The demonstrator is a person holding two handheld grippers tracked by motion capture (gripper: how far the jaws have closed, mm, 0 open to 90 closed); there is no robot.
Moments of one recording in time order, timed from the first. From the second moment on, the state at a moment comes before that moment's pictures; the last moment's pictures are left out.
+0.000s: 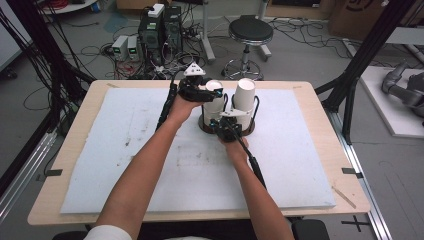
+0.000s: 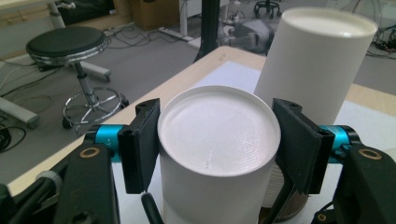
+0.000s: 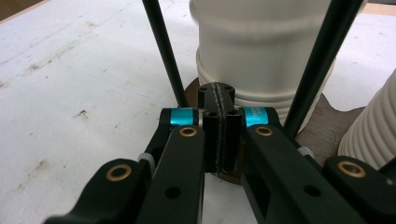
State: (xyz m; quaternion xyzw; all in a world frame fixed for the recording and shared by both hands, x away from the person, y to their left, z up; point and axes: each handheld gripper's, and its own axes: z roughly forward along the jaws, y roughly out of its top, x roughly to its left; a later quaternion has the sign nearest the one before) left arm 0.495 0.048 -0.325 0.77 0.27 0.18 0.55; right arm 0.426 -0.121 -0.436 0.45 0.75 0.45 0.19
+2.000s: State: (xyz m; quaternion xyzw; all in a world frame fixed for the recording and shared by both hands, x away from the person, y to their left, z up) left arm 0.352 0.094 -0.319 0.77 0.20 0.14 0.59; right arm 0.341 -0.225 -0.398 0.24 0.79 0.54 0.12
